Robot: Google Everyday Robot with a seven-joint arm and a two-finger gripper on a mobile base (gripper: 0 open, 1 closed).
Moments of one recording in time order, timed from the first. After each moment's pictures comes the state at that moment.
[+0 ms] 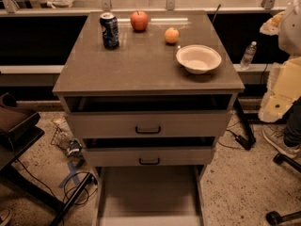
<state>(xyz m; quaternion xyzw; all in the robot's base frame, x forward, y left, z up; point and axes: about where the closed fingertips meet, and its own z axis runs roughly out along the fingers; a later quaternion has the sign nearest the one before) 0.438 -0.213 0.991 -0.60 0.78 -0.05 0.18</state>
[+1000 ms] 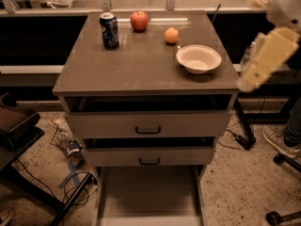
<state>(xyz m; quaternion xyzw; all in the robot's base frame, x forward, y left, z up) 0.481 -0.186 1.019 -0.60 0.75 -0.01 0.27</state>
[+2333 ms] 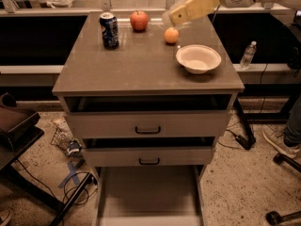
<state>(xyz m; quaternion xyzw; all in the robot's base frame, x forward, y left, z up) 0.601 -0.070 1.095 -0.49 0.61 0.16 0.60</state>
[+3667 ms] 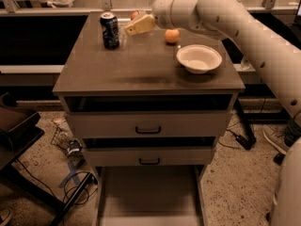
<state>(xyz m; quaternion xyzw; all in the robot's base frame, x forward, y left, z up) 0.777 0.020 0.991 -0.44 0.61 0.16 0.63</state>
